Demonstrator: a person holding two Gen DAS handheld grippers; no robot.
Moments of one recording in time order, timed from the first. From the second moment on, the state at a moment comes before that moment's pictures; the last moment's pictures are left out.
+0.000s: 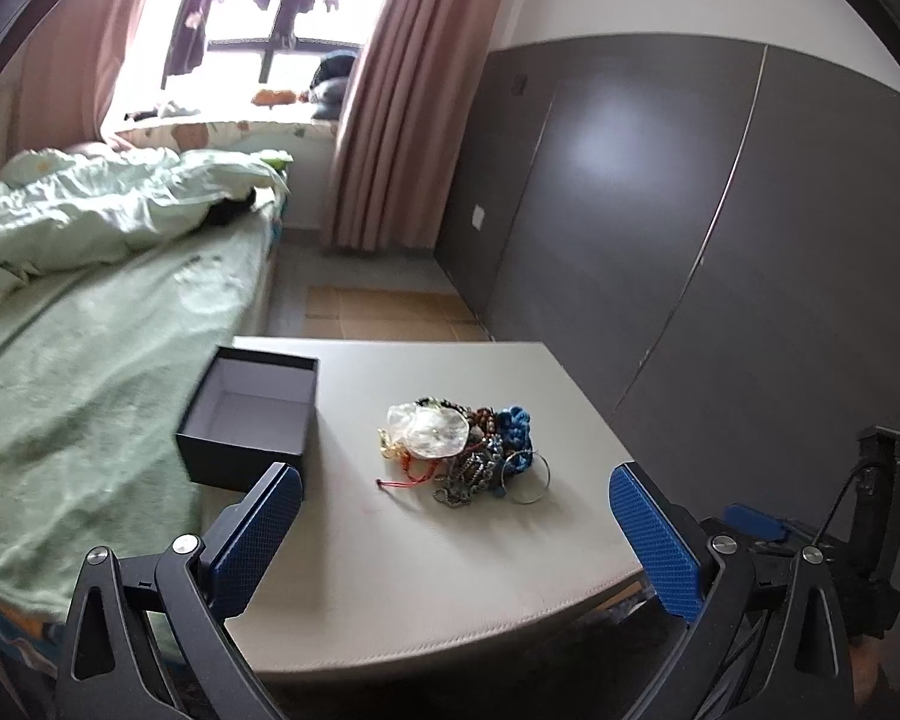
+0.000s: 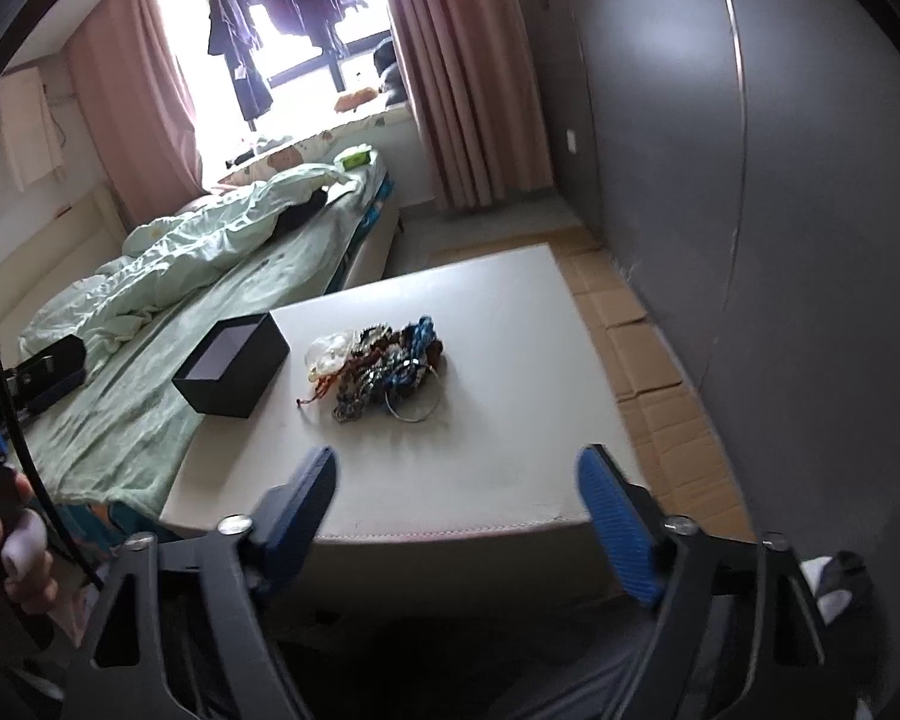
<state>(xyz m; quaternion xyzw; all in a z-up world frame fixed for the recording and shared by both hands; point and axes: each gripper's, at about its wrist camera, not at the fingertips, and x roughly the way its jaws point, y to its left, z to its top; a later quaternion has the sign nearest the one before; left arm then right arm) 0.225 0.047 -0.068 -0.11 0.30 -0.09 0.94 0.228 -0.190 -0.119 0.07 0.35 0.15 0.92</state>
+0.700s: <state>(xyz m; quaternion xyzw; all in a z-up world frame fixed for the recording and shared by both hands) 0.364 0.030 -0.142 -0.12 0.40 -0.13 0.90 0.355 -0.161 -0.197 0.11 0.46 0.22 0.85</state>
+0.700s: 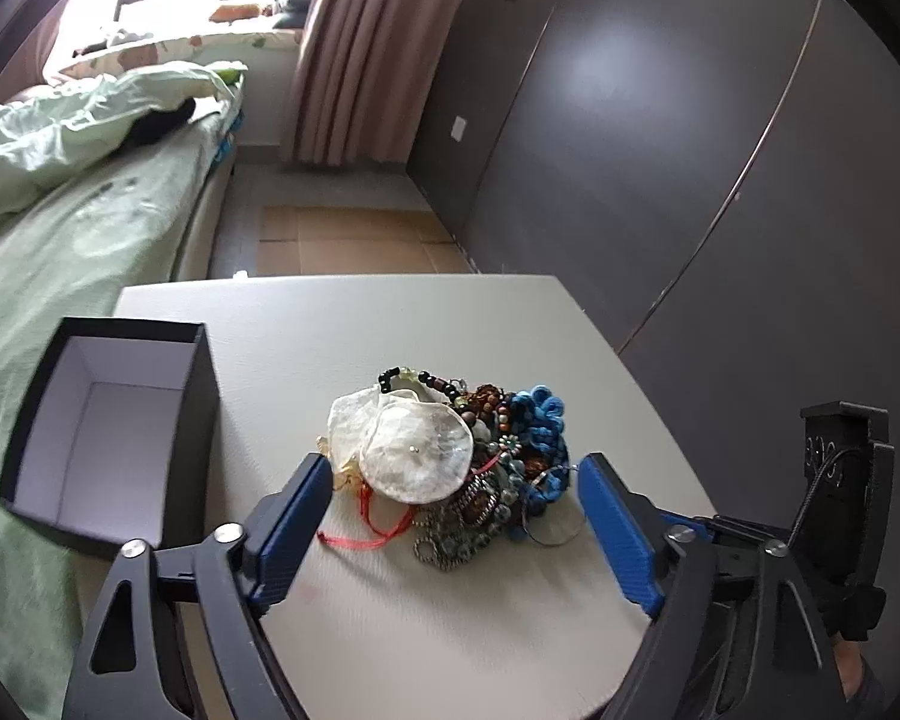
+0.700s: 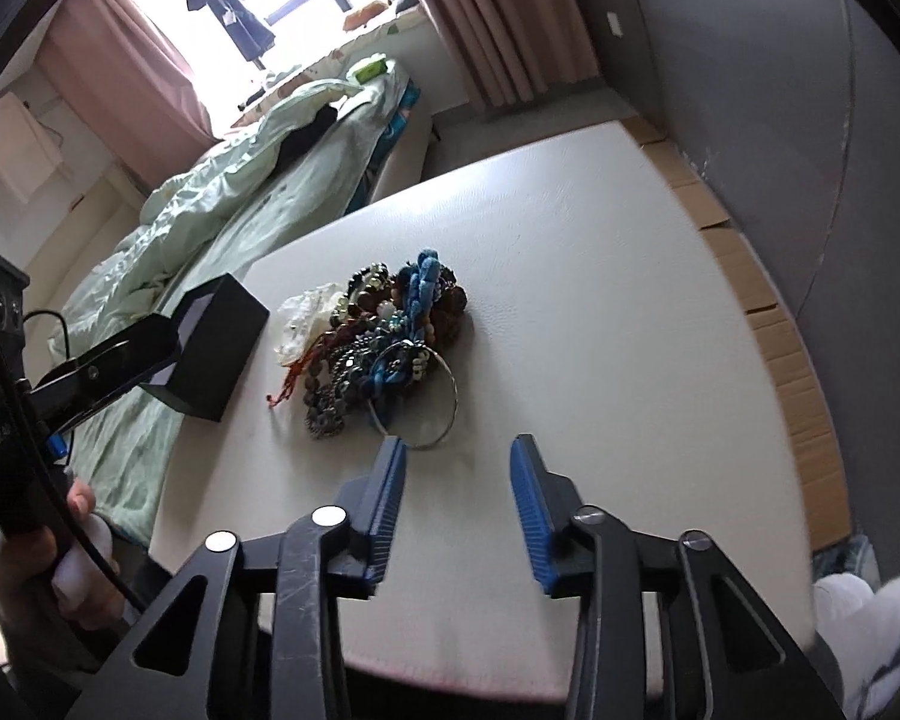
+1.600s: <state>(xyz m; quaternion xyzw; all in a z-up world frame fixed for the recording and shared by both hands) 0.407 0.039 -0.149 -0.13 0.43 -0.13 0.88 0.376 -0.143 -0.198 0.11 0.45 0.22 0.86</state>
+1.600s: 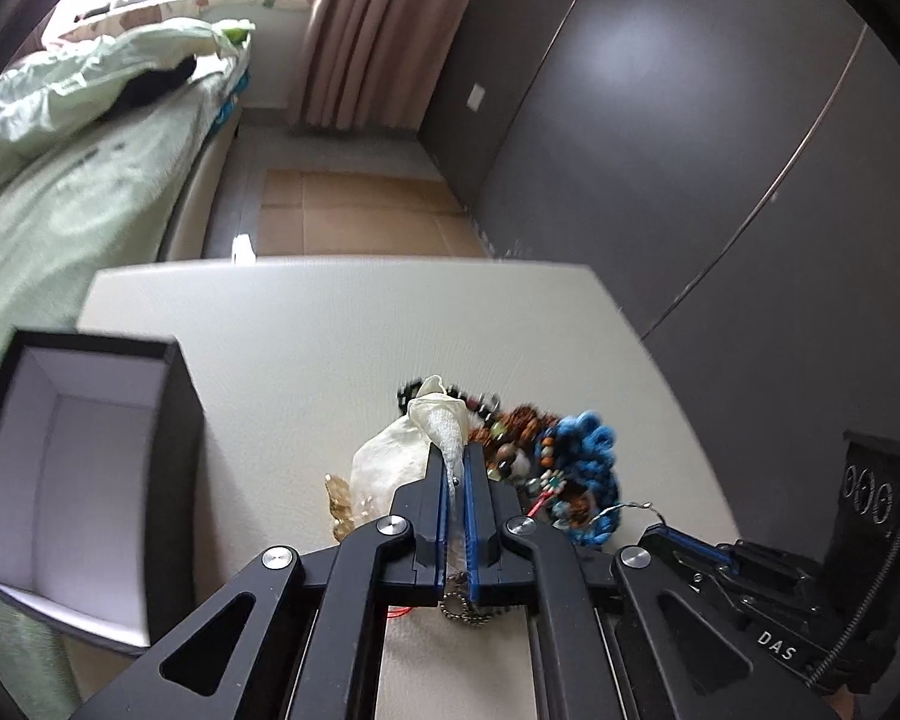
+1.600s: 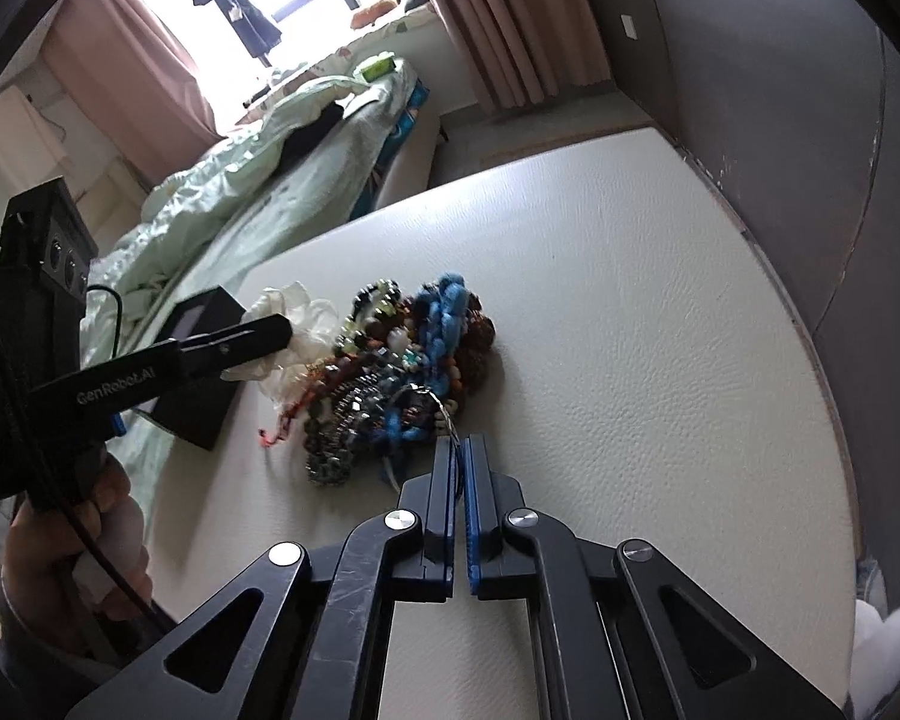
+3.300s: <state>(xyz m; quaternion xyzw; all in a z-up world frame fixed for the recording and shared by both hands) 0.350 0.198 -0.105 -0.21 0.39 -0.04 0.90 0.371 -0.040 -0.125 0.13 0.37 0.31 0.87</state>
